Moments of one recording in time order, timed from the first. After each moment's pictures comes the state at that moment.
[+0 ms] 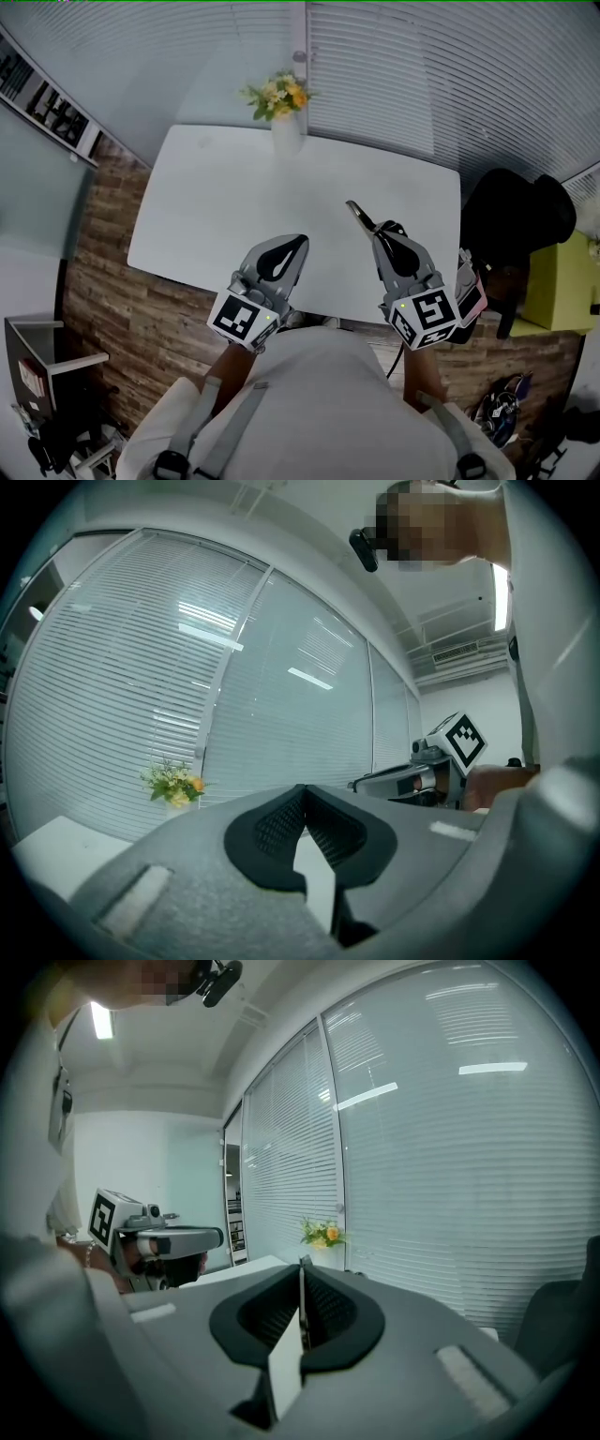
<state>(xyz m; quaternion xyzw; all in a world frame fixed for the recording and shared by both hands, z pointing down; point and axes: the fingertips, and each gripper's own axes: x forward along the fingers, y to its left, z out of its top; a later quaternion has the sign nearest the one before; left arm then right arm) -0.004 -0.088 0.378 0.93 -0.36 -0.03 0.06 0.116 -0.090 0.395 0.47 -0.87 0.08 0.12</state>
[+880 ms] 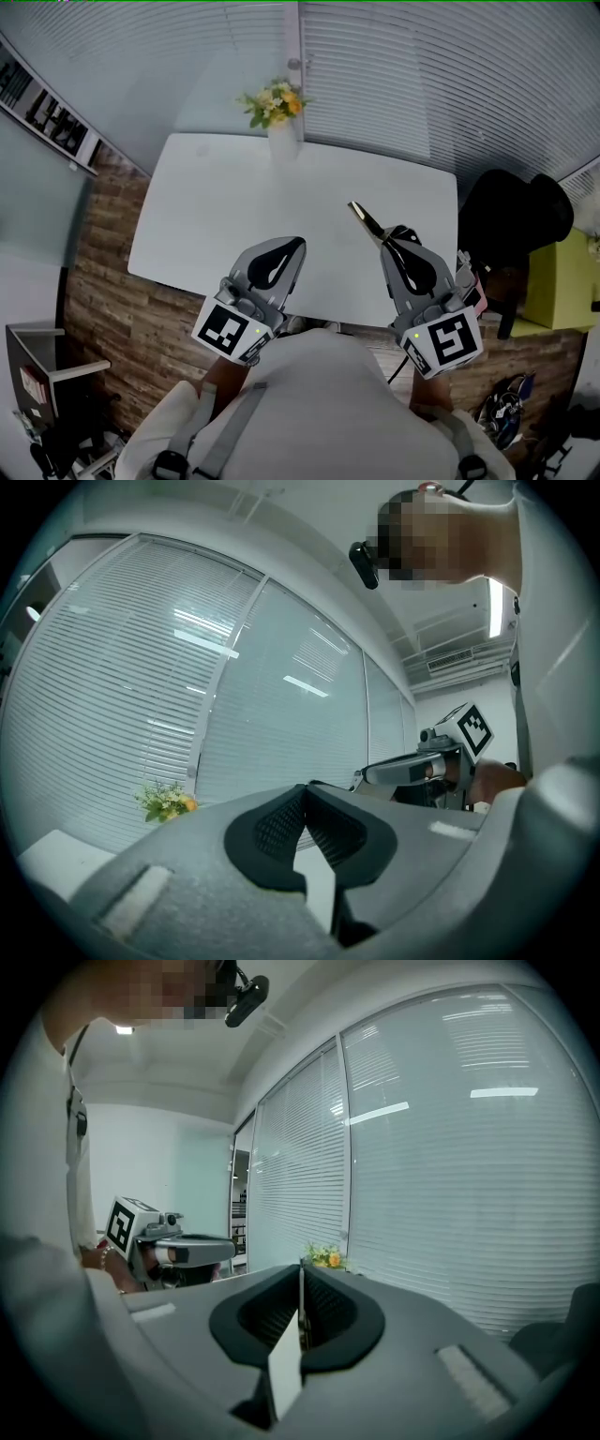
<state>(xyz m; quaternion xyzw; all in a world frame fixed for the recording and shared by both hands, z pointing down) -0.003 -0.083 0.326 0.93 -0.35 -0.05 0.05 0.110 -0.068 0.314 0.46 -0.88 0.02 0.12</state>
